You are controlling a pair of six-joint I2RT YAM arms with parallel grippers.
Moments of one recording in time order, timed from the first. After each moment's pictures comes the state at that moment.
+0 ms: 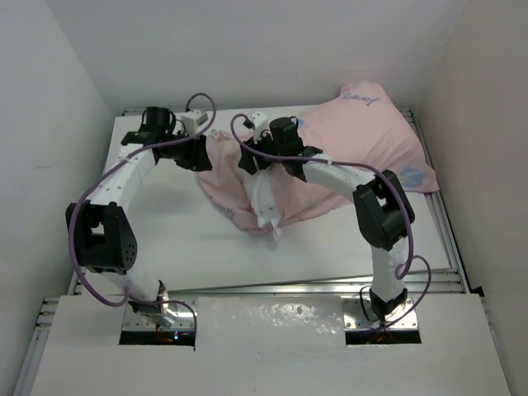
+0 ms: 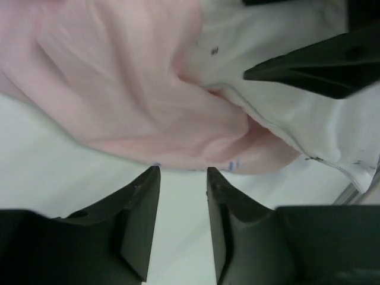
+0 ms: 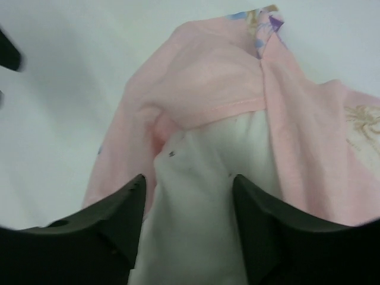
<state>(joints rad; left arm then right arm) -0.05 1.62 1.42 -0.70 0.62 0.24 0.58 2.02 1.47 0.08 -0.29 -0.05</state>
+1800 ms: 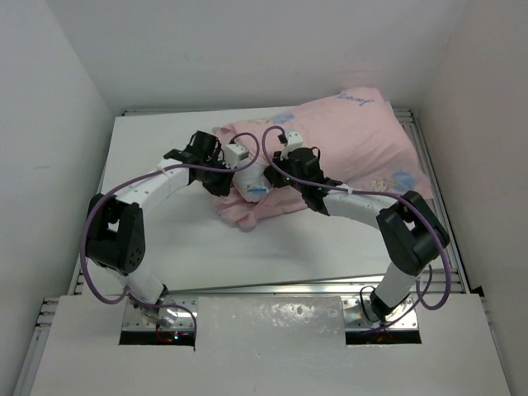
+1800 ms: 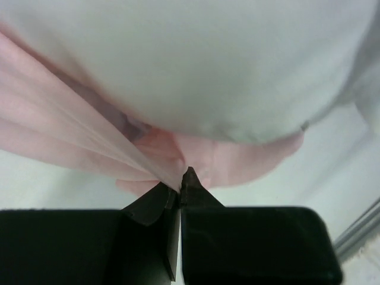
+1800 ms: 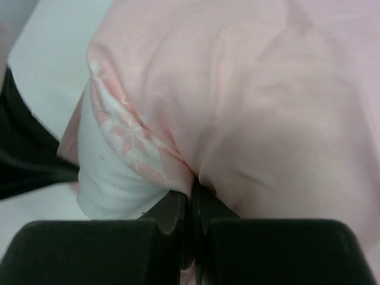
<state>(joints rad) -0.34 1.64 1.19 -0.57 0.33 0.29 0.62 1.71 0.95 0.36 -0.03 0.32</state>
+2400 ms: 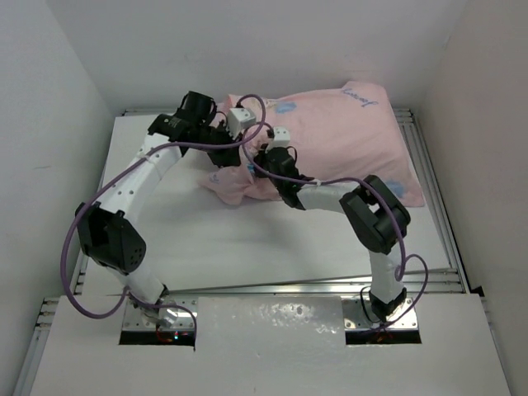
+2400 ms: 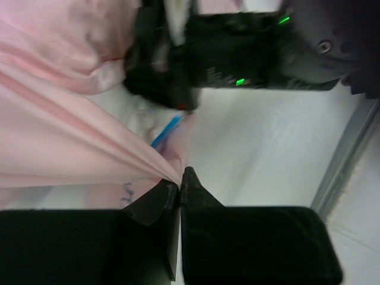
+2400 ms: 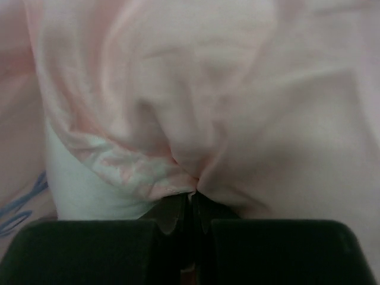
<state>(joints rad) -0.35 1.64 1.66 -0.91 0.55 0.46 0.67 1.96 1.11 0.58 0.26 0.44</state>
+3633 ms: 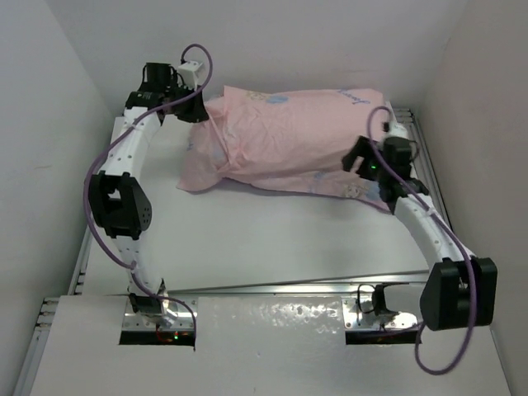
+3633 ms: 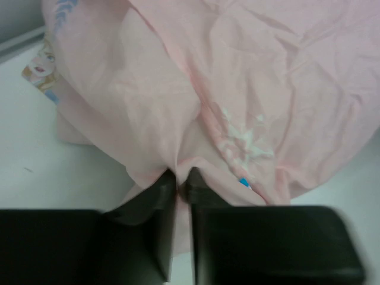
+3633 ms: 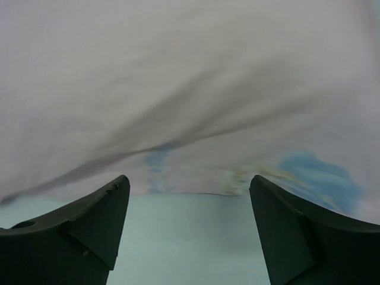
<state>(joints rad) -0.05 1.94 1.96 -0.71 0.48 0.14 0.12 1.26 0.88 -0.10 -0.01 0.34</state>
